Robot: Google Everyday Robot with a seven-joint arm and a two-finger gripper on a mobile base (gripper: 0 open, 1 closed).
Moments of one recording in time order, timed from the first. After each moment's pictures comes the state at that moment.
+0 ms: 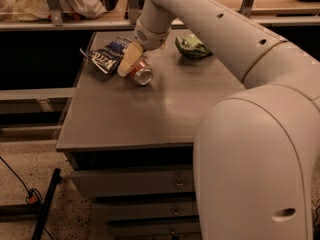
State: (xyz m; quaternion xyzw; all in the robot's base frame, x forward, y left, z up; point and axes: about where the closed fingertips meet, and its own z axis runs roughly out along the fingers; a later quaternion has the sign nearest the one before) arm 0.729 0.047 0.850 -0.43 0.88 0.09 0.19
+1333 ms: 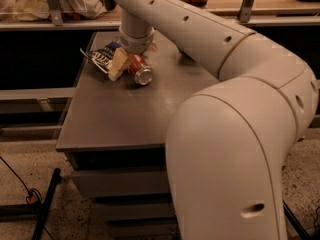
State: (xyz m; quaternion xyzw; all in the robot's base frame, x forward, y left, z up) arm 0.735 0.069 0.833 -0.38 0.91 0.01 0.17
